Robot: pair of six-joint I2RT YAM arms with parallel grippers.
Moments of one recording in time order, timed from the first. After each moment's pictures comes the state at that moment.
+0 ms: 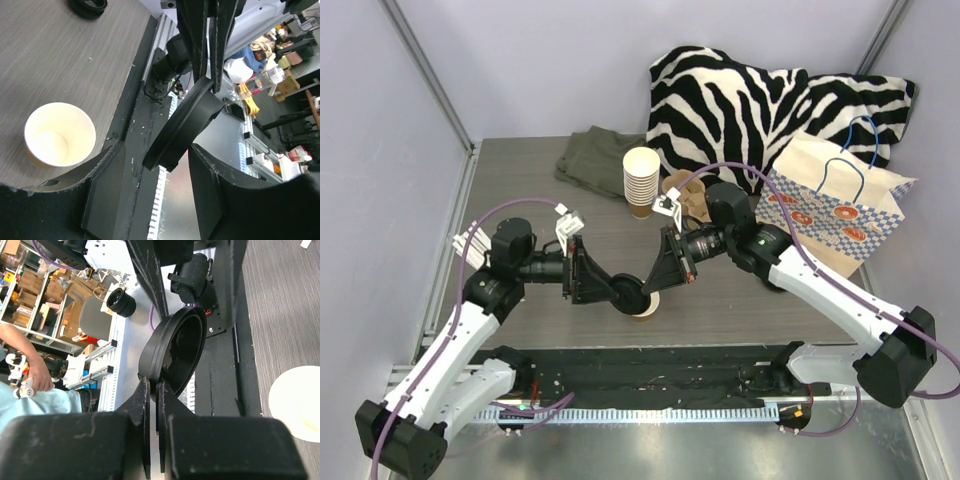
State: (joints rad) left arm -0.39 0.82 0.74 -0.30 1.07 -0.35; right arm 0.71 1.22 1.06 -0.26 -1.09 0.40
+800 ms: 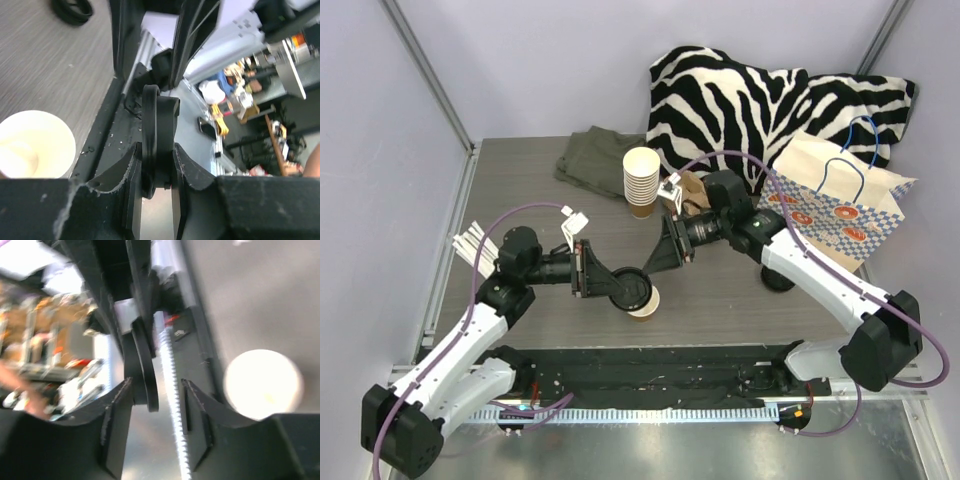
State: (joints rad) left arm -0.45 0.84 0.59 0.11 1.06 -0.72; right arm 0.61 1.32 1.10 -0.31 -1.07 0.42
